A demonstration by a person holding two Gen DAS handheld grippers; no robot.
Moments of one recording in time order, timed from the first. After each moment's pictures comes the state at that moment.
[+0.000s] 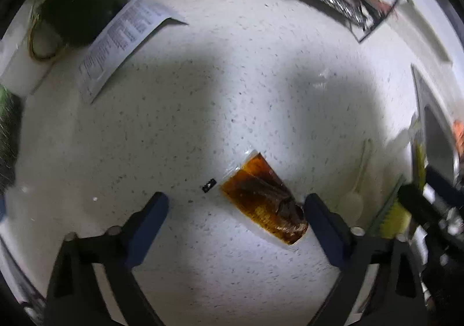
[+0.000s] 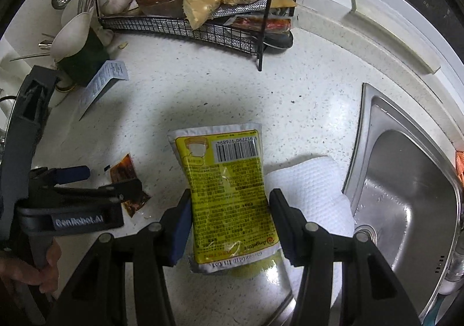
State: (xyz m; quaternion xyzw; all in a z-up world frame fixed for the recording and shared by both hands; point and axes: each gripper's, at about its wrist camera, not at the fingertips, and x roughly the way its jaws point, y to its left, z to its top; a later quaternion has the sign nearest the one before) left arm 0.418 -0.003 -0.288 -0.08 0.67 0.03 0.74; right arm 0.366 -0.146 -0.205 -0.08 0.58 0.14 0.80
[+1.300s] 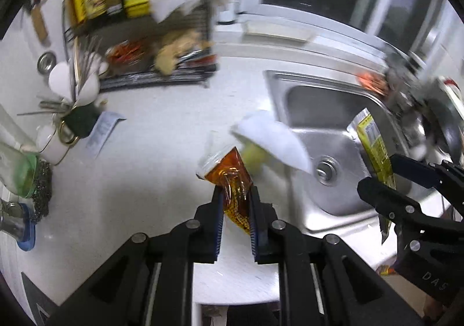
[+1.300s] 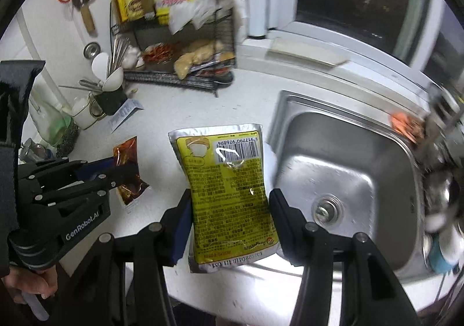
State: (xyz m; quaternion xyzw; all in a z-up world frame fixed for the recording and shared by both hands) left arm 0.243 -0.119 -0.119 0.03 0.50 -0.13 0.86; right arm 0.174 -0.242 -0.089 -0.01 0.46 0.07 0.88
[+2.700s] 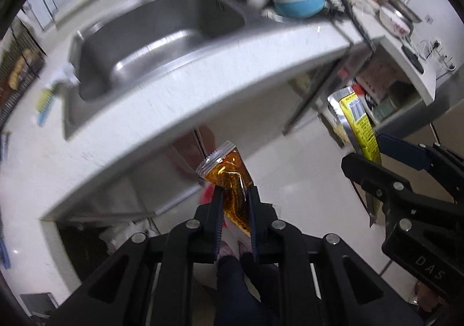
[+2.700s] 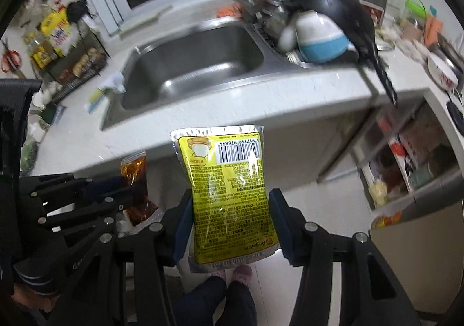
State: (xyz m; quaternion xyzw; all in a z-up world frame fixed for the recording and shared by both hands) left arm -0.023 -0.359 -0.208 0.19 0.56 -0.33 0.73; right arm -0.117 -0.419 -0.169 0.17 0.50 -0.13 0.84
